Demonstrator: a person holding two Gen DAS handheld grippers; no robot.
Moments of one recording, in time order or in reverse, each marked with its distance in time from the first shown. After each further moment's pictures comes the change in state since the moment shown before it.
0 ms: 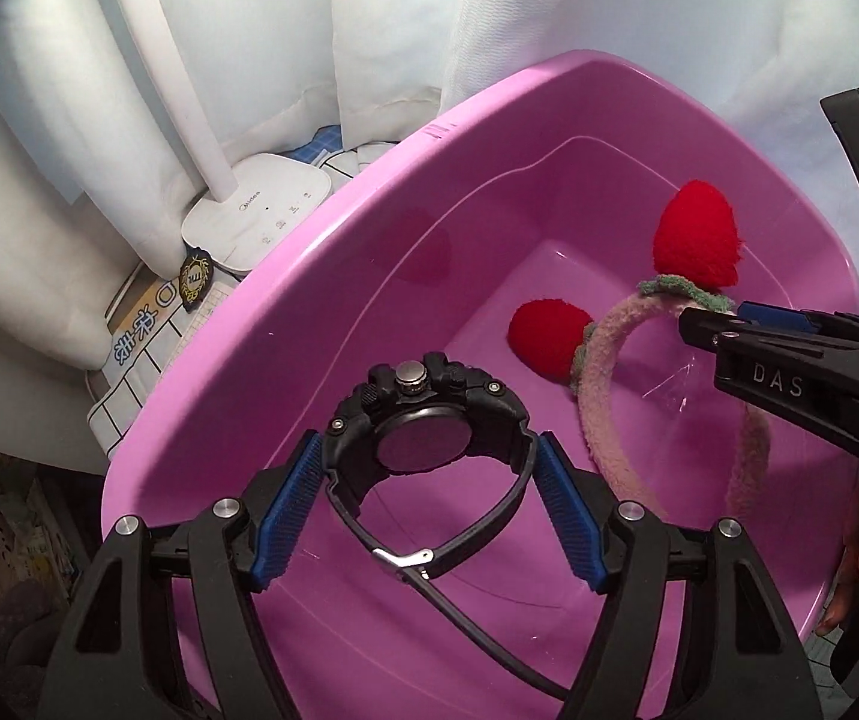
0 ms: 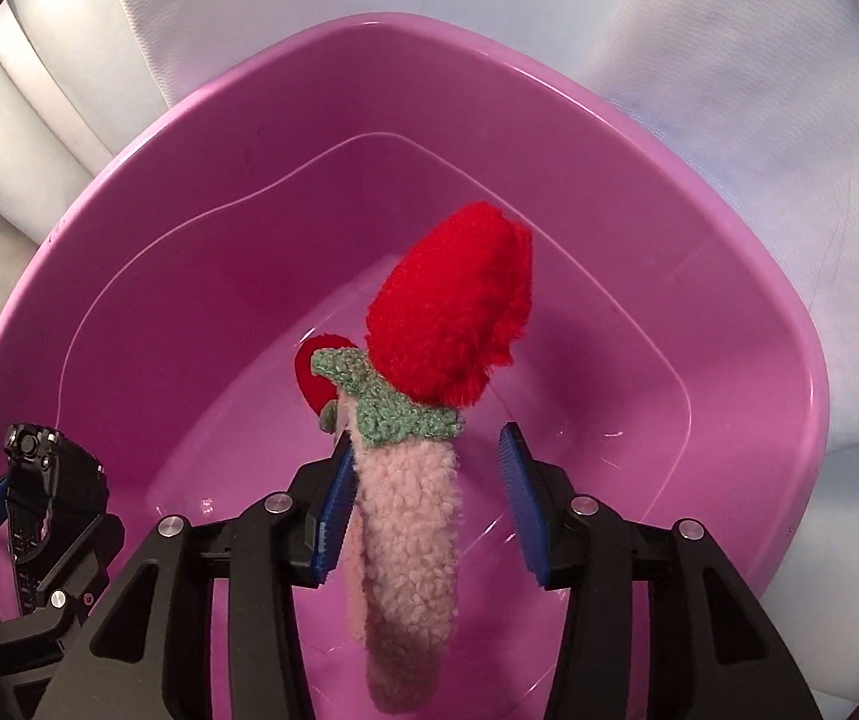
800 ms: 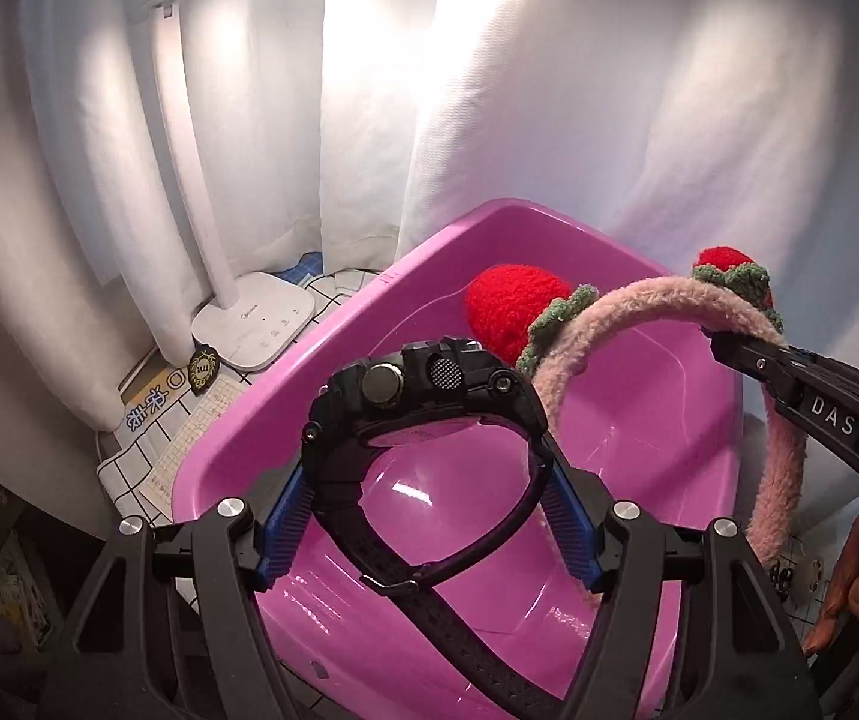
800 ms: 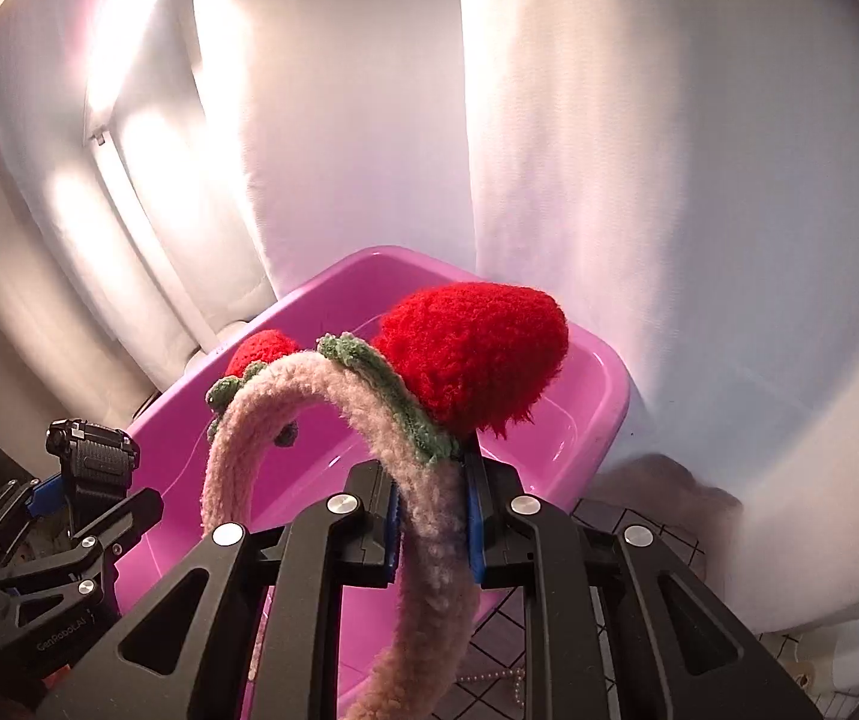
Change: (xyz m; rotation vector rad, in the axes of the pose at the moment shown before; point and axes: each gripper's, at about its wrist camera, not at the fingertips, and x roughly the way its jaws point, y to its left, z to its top) left arm -0.078 0.000 -0.033 0.010 -0.284 -0.088; right arm -0.117 -0.020 -0.070 0.074 -0.385 0.104
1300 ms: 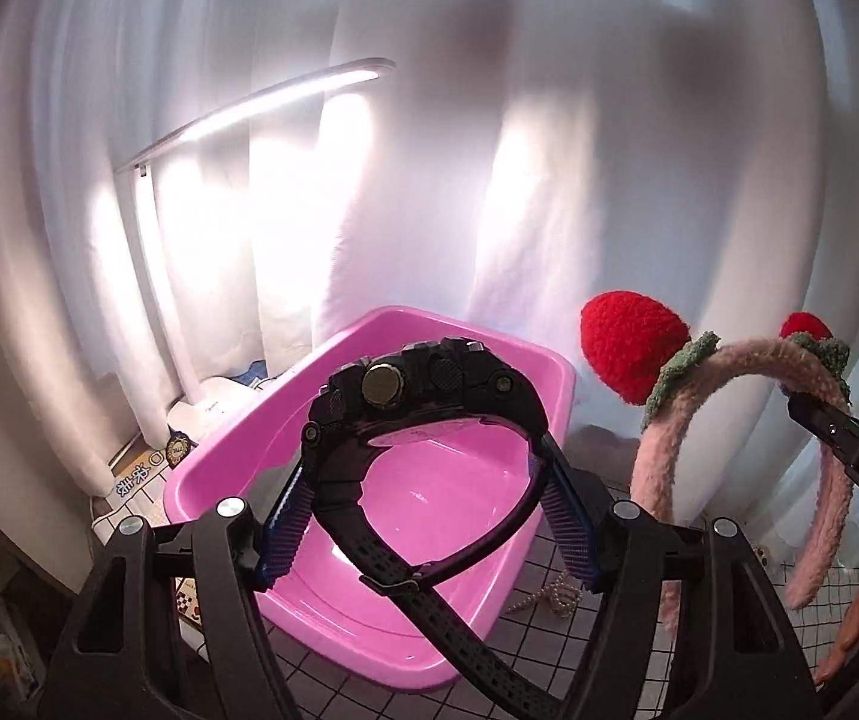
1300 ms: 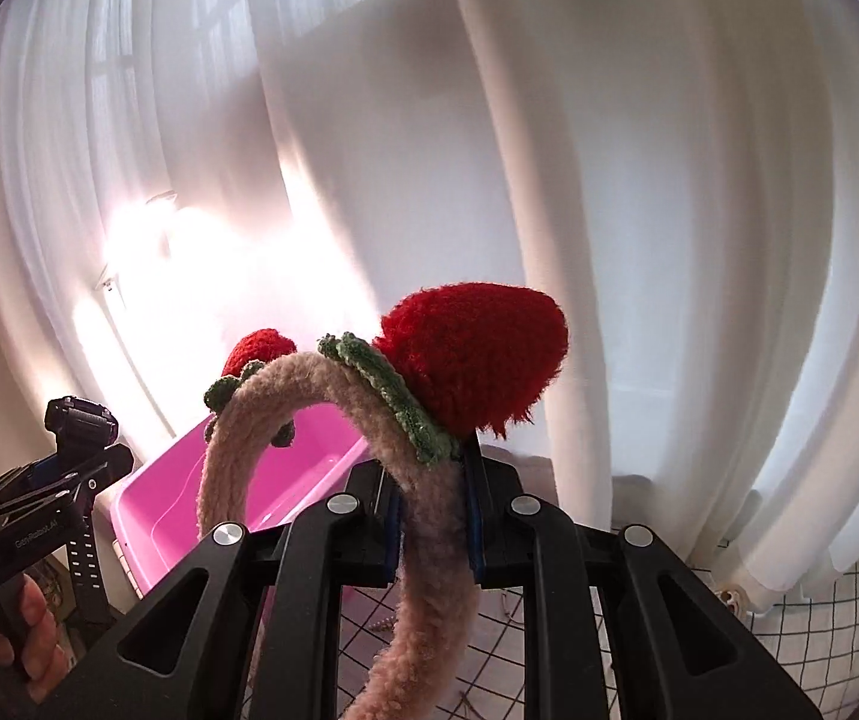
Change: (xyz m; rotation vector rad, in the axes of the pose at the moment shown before) left arm -0.118 -0.058 -0.047 0.097 -0.304 -0.088; right arm -0.186 -0.084 -0.132 0.166 -0.404 -0.077
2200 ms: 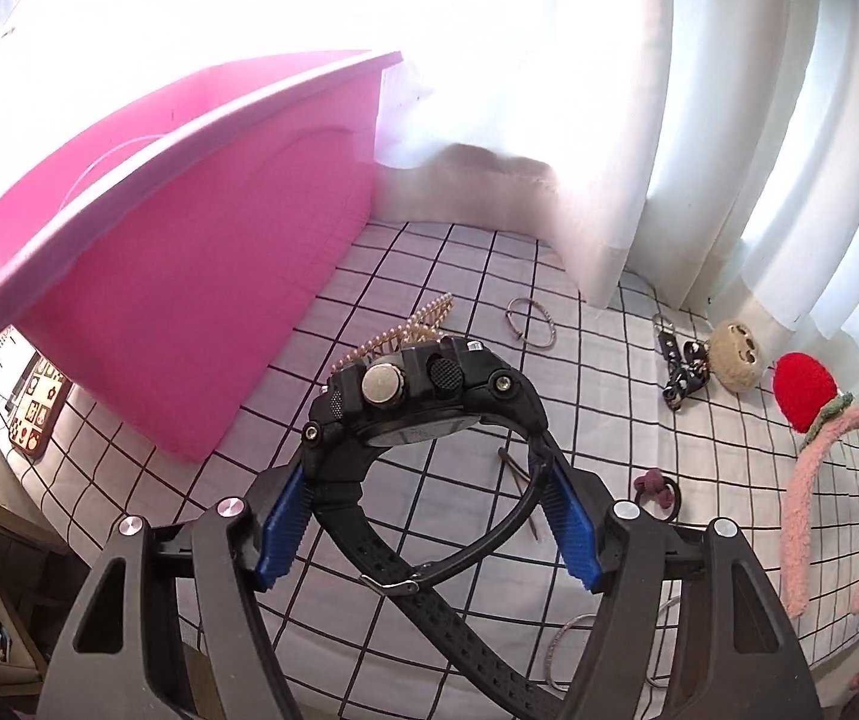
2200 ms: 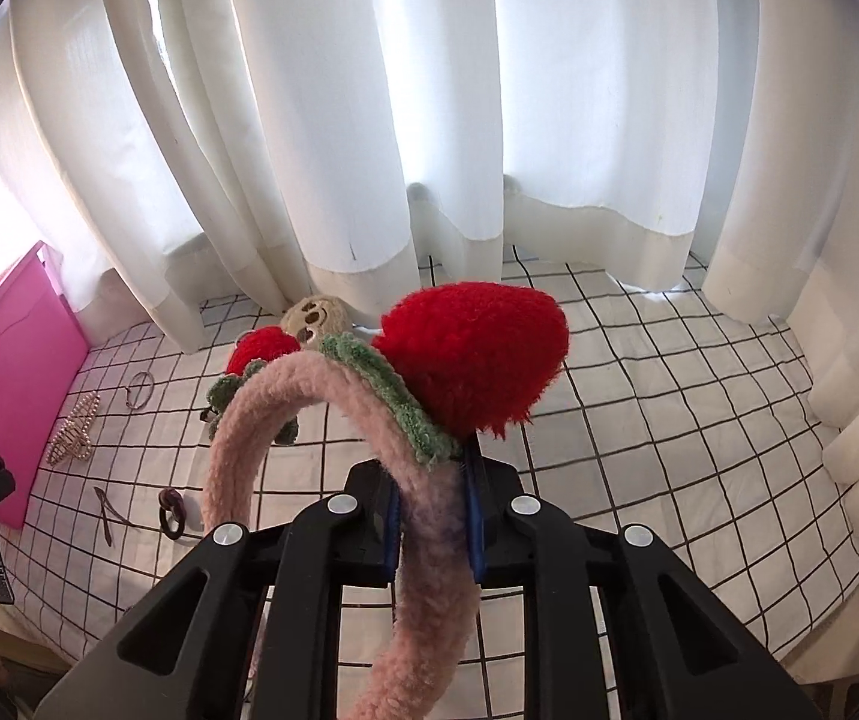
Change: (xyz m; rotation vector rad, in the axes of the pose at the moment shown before) left arm 0.061 -0.141 -0.178 0.121 0.300 -0.146; right arm -0.142 -0.220 -0.231 0.336 0.157 -0.550
